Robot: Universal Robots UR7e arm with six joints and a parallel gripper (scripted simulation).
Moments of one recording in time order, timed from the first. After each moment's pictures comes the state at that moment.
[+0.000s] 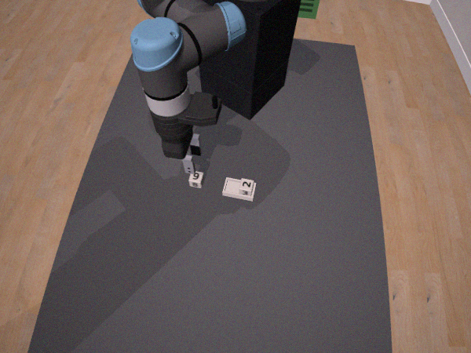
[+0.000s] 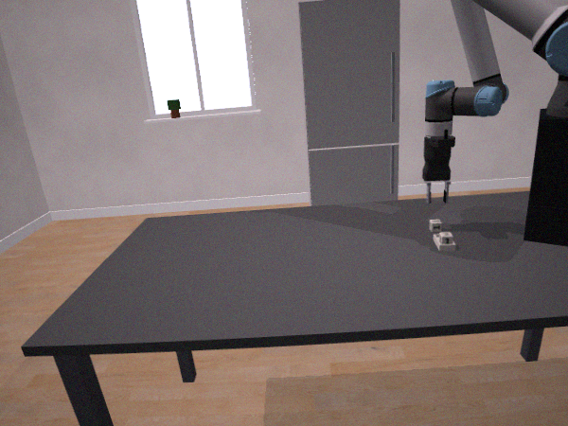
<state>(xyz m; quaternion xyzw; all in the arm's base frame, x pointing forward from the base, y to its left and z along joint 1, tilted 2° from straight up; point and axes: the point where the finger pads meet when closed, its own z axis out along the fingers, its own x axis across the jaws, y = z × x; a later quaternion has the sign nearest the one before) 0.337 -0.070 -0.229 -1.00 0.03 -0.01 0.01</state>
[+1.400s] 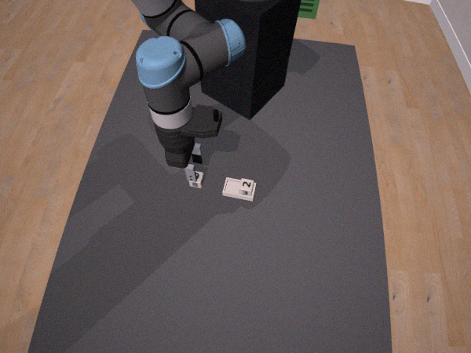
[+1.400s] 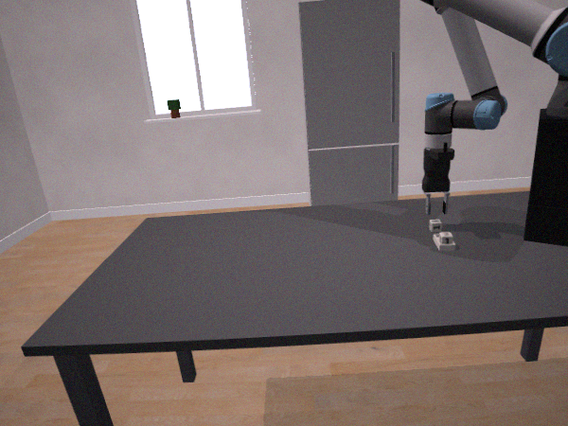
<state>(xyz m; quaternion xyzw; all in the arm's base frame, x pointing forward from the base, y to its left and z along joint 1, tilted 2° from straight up) 0.338 -0.068 -0.263 -1.00 0.03 -0.01 0.01</state>
